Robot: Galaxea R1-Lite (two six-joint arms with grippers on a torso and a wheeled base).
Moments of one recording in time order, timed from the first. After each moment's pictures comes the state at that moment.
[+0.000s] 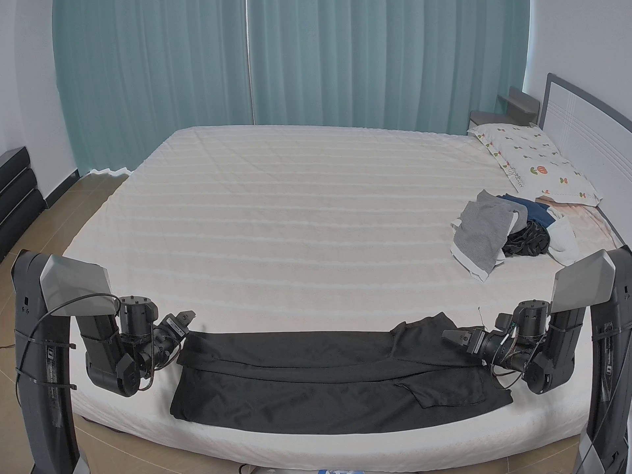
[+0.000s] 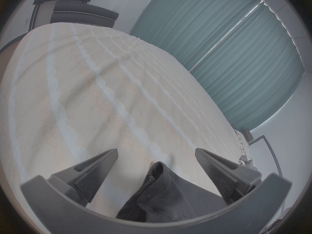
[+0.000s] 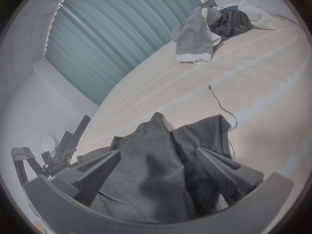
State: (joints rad) left arm -0.04 2.44 -0.58 -1.31 0.03 -0.83; right arm 0.04 2.50 -0.50 -1.47 0.37 0.50
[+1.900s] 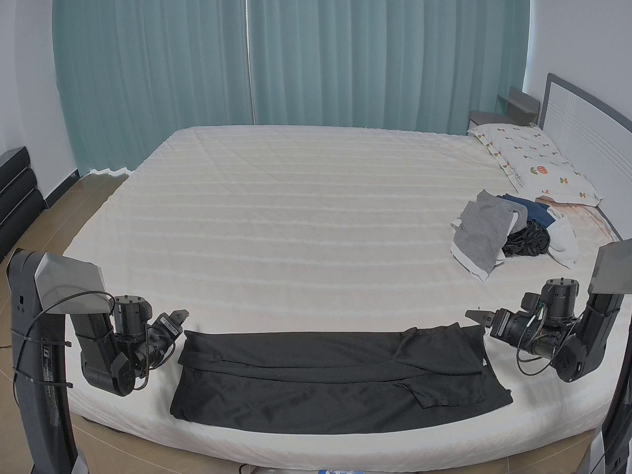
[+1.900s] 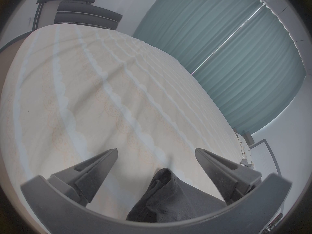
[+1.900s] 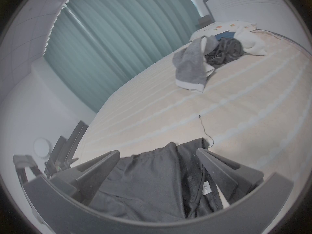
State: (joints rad) left arm -0.02 2.42 -0.56 -1.32 0.04 -0.84; right arm 0.02 2.20 -0.38 -1.33 0.30 0.47
